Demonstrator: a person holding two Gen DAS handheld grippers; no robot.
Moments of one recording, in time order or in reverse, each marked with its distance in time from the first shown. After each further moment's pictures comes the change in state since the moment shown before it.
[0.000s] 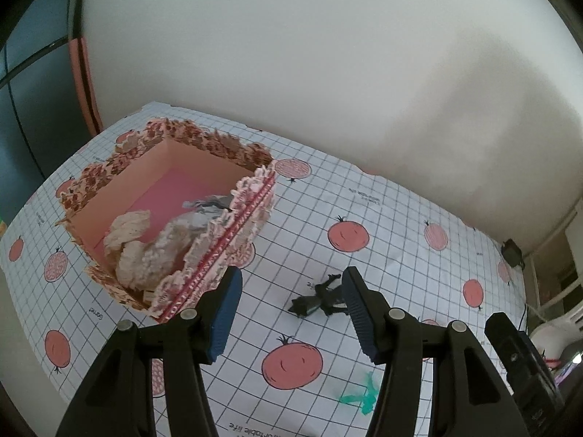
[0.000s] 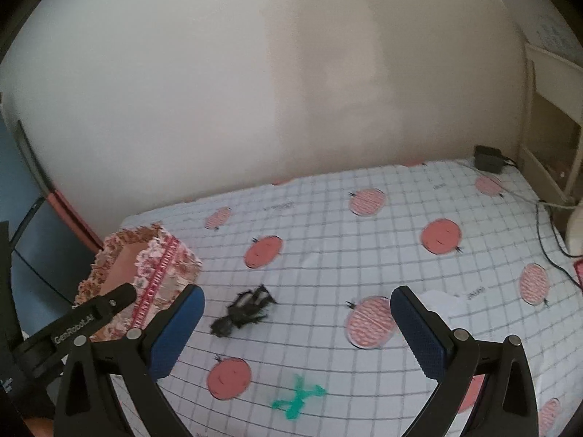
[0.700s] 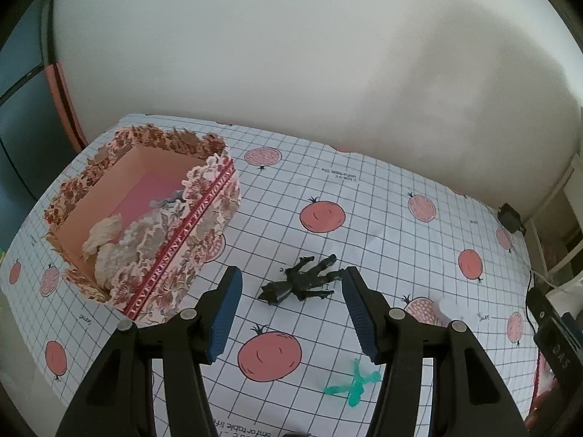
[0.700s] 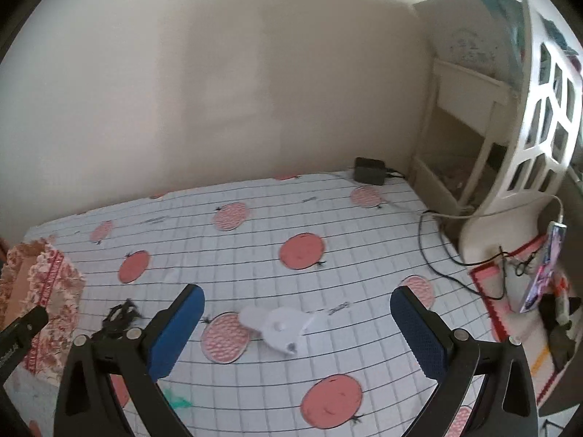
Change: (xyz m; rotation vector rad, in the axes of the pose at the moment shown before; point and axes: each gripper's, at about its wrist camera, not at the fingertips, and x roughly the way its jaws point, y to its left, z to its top) left arm 0.011 -0.048 -0.015 0.122 0.027 0.000; right arm -0.019 -0.070 0.008 0.015 -0.069 -0.408
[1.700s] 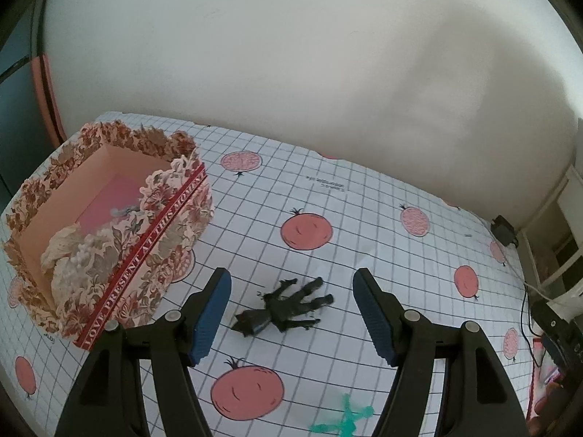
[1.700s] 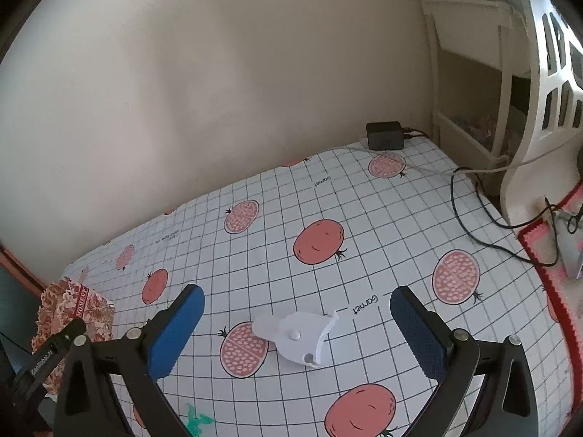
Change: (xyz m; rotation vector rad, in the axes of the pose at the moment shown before) left arm 0.048 0.005 0.010 -0.024 -0.030 -0.090; right arm 0.048 -0.037 -0.001 0.224 0.054 0.147
